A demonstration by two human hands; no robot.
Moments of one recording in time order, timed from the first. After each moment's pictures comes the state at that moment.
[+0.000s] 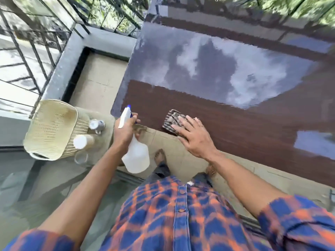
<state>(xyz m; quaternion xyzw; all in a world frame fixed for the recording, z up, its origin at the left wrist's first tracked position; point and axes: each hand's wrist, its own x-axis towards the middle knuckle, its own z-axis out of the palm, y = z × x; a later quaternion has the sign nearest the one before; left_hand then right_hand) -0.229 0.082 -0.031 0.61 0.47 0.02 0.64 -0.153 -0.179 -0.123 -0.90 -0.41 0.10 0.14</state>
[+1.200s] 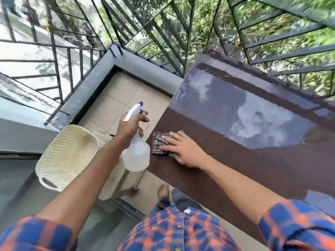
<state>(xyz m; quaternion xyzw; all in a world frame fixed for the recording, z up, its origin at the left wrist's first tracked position) -0.098 0.255 -0.003 0.59 0.49 0.03 0.65 -0.011 0.027 -0.103 -0.75 -0.63 0.17 0.11</state>
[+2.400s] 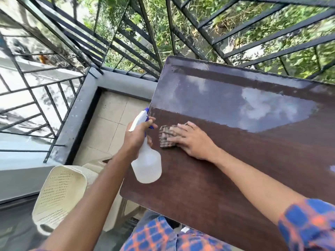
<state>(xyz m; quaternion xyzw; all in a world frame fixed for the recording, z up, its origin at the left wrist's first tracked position) 0.035 0.184 0.000 0.62 0.42 -0.03 0.67 0.115 -0.029 -0.119 -0.83 -0.53 0.09 0.16</state>
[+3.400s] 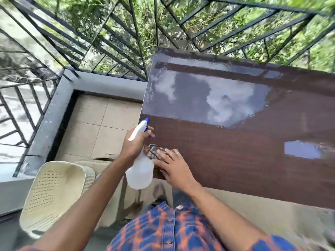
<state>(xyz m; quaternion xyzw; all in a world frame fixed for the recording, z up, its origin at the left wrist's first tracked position) -0.092 0.197 0.003 0.68 0.31 -0.08 0.66 -0.131 0.003 -0.104 -0.90 -0.38 0.10 0.17</state>
